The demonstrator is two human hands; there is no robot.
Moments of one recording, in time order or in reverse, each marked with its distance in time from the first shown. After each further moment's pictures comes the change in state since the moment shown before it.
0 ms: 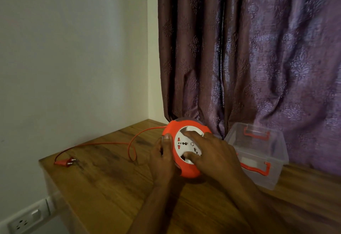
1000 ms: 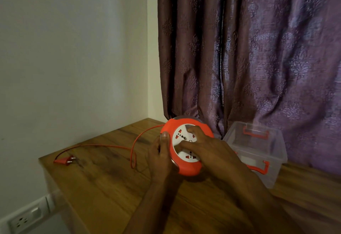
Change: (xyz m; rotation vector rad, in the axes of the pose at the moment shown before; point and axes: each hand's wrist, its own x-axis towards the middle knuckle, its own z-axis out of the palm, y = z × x) left_hand 0.003 0.002 -0.003 -0.076 -0.056 -0.092; right_hand -0.003 -0.005 -0.021 -0.068 -0.240 -0.255
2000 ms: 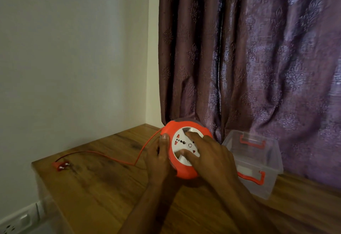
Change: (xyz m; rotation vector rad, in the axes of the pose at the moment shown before) left_hand 0.009 0.009 0.008 0.044 -0.019 0.234; right_hand 0.006 0.001 0.011 0.117 0.294 0.315
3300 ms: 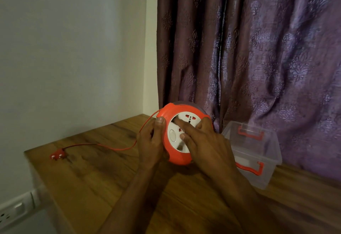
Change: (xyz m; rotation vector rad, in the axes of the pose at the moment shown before) left_hand 0.024 -0.003 -0.009 -0.011 -0.089 0.146; right_hand -0.001 -0.009 -0.006 -0.057 0.068 -0.129
